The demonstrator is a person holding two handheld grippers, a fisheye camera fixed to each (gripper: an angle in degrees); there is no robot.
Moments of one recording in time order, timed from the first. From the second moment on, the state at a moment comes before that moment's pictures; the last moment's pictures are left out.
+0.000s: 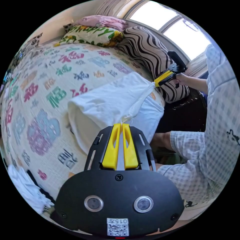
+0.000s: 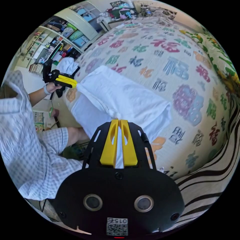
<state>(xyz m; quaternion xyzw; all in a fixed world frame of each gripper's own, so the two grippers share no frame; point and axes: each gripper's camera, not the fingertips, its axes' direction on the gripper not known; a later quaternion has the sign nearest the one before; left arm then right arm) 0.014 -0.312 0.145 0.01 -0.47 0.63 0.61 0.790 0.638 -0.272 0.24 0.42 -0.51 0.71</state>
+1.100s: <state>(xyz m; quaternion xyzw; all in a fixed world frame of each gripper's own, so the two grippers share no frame) -0.244 -0.268 0.178 0.05 -0.50 0.56 0.65 1.079 0.574 -0.165 0.21 0.43 -0.46 0.74</state>
